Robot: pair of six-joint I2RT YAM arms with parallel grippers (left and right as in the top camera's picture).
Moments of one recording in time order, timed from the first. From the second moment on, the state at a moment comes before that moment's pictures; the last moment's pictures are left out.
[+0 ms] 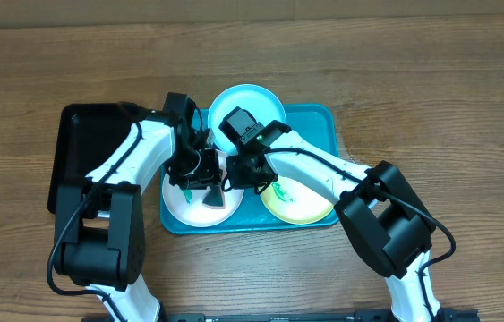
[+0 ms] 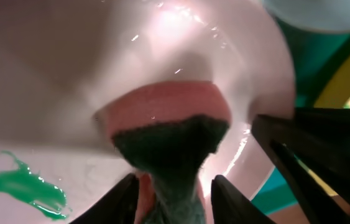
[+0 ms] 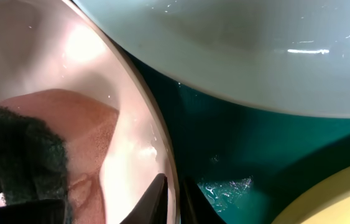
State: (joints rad) left arm -0.16 1.89 1.22 -0.95 0.35 -0.18; right arm 0.74 2.13 1.54 -0.76 -0.19 0.57
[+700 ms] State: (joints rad) left arm -0.18 1.89 1.20 -0.93 0.34 -0.21; right arm 0.74 2.13 1.54 -0.76 -0.19 0.57
